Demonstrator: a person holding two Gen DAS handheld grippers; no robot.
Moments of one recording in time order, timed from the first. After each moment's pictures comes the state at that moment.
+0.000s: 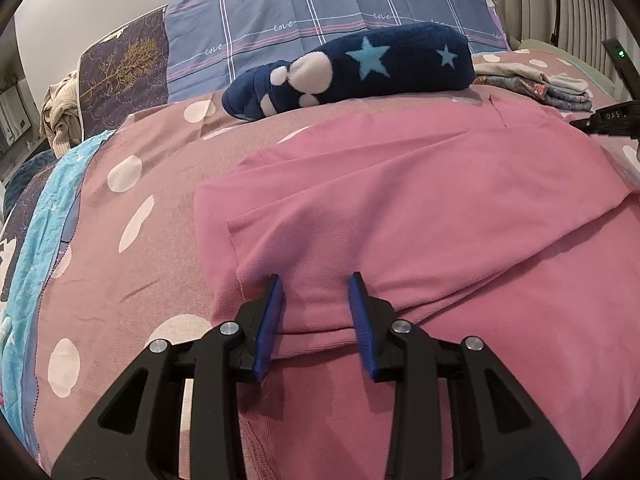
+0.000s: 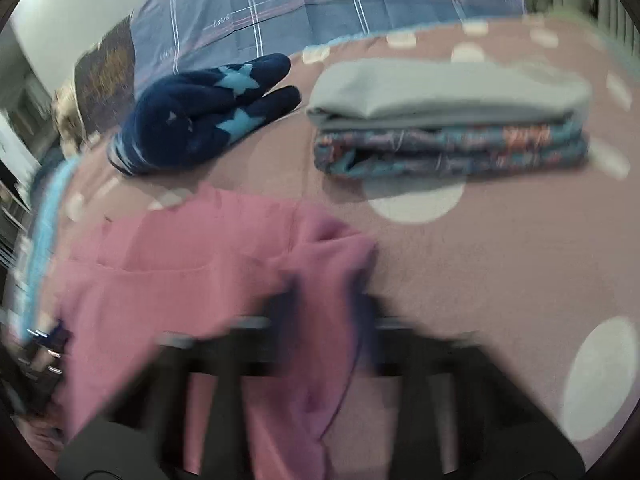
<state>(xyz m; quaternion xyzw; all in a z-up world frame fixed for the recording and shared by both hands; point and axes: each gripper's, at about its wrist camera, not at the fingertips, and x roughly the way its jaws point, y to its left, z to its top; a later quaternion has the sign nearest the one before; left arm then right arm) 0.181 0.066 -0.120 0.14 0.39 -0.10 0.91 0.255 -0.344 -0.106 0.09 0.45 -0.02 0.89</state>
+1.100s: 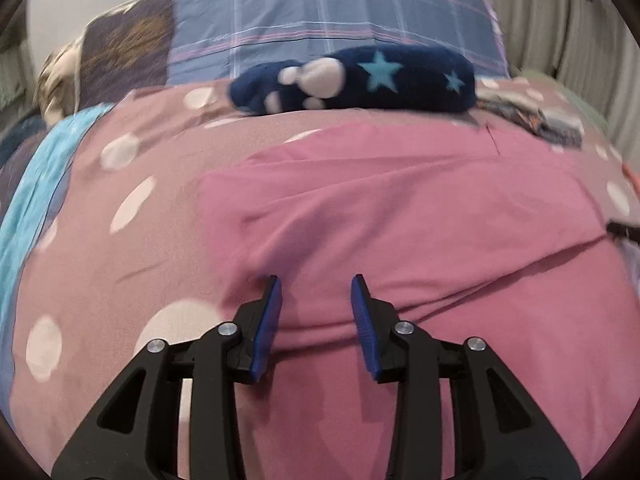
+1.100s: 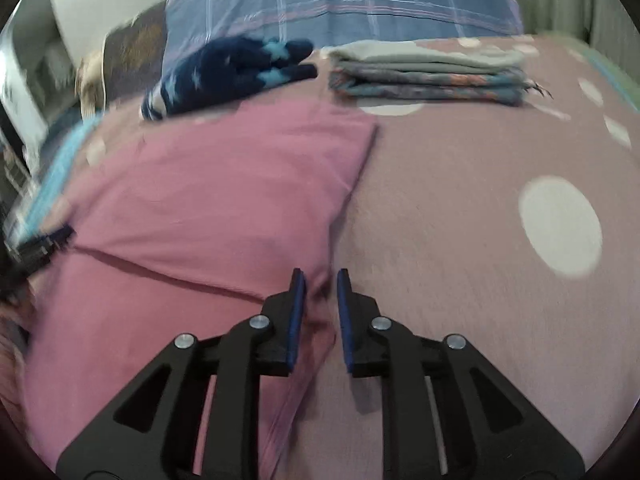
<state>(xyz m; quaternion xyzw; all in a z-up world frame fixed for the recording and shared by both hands) 0.178 0.096 -0.106 0.06 0.40 -0.10 0.91 0.117 -0.335 -0.112 0.08 0.43 0.02 0.90</state>
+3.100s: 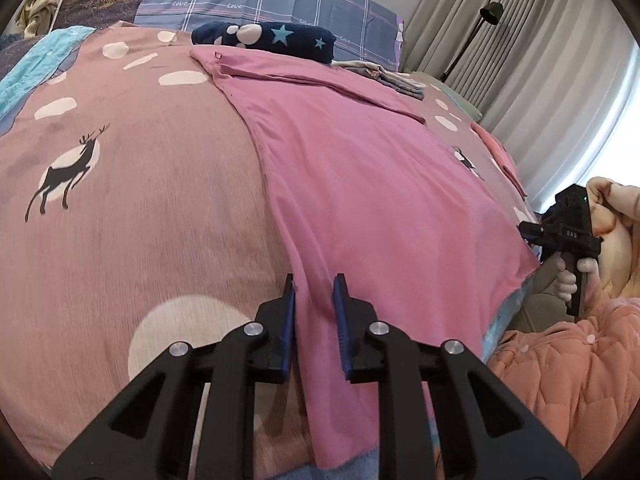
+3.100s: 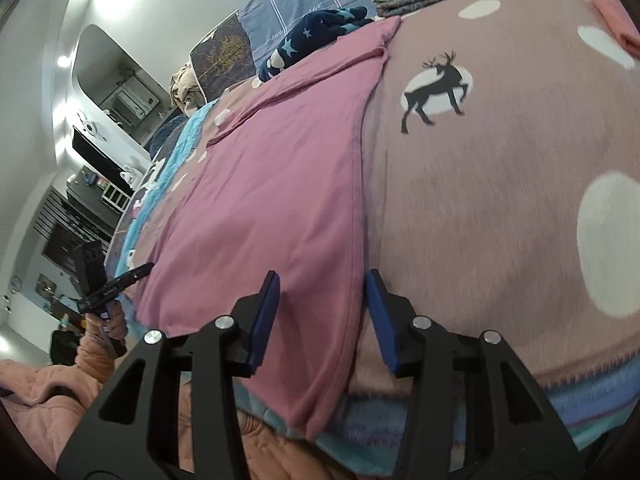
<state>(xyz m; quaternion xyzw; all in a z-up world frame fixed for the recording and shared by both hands) -0.118 0.180 -0.129 -0.06 0.42 -0.30 0.86 -0.157 -0.326 -0.132 0.23 0.44 0.18 0.85</state>
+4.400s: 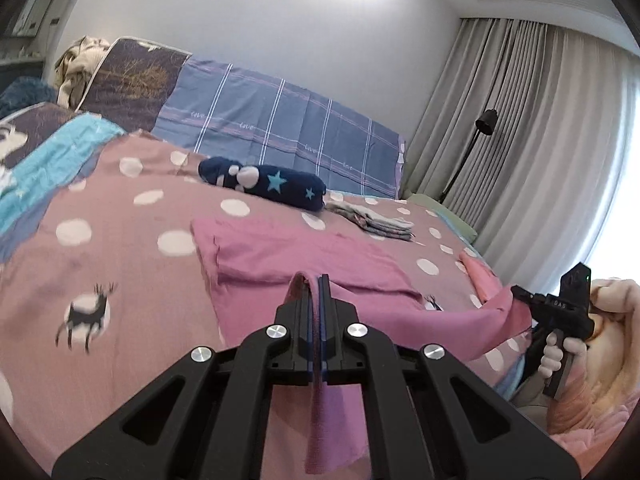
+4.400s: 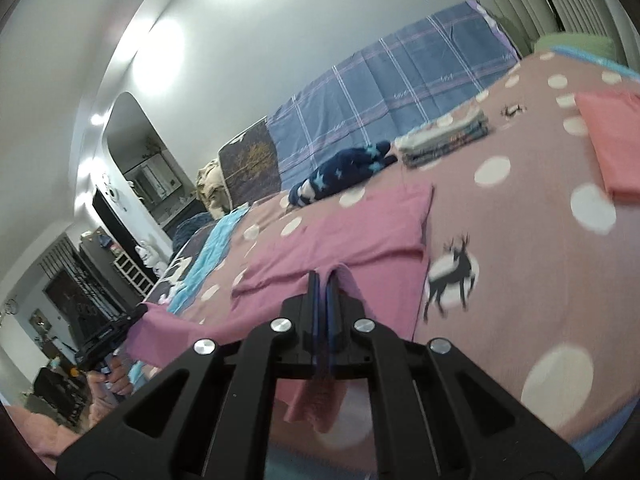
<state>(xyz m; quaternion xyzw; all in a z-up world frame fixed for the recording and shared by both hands) -0.110 0.154 -0.001 -0.14 0.23 -0.25 0.93 -0.133 -0.343 -0.010 0.23 0.24 0.15 0.93</state>
